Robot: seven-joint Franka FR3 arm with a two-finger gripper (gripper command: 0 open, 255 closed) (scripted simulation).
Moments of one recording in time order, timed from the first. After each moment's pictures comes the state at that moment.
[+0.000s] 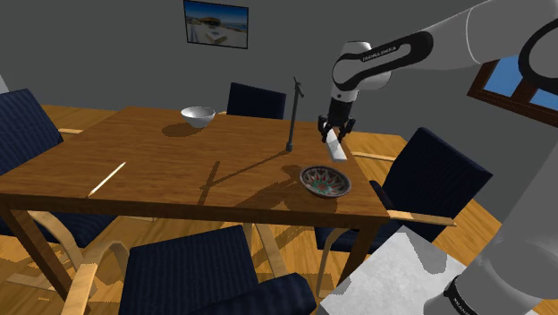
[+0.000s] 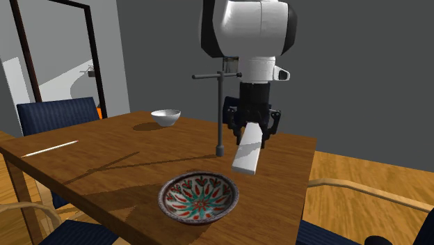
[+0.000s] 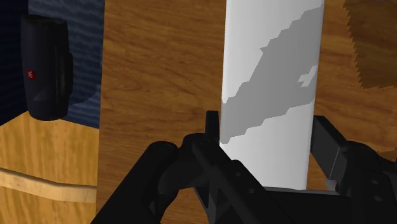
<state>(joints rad) -0.10 0.09 -0.07 -1.95 0.03 2.04 0.28</state>
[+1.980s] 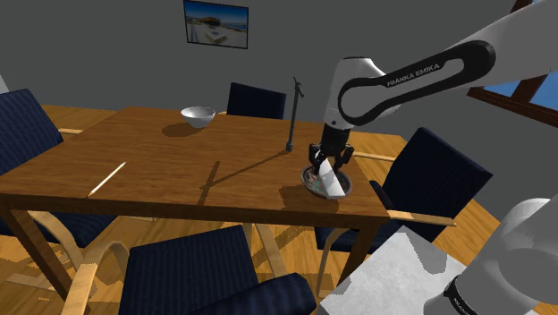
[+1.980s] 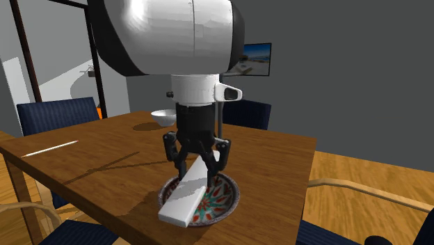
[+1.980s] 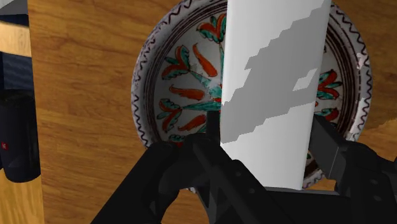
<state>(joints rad) 0.03 -0.21 0.08 -2.39 0.05 2.18 0.55</state>
